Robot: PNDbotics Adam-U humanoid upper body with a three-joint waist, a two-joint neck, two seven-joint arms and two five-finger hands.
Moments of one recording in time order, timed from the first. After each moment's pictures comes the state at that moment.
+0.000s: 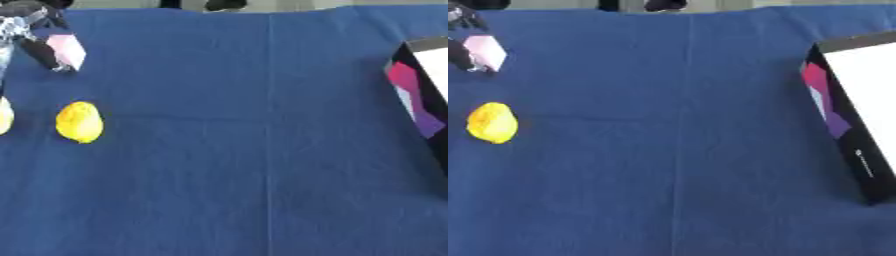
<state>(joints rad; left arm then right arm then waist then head) -1.07 0.82 0.08 -0.83 -0.98 0.02 -0.41 0.05 -0.29 -0.20 -1.98 0.10 -0.25 -0.02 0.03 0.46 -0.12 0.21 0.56</state>
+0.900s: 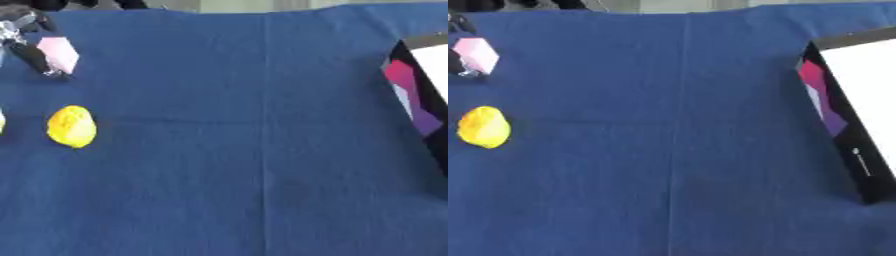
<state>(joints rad) -1.07 0.84 0.10 -0.82 -1.00 0.05 -0.41 0.04 -0.26 -0.19 -1.98 0.13 -0.24 -0.01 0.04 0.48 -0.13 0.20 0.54</state>
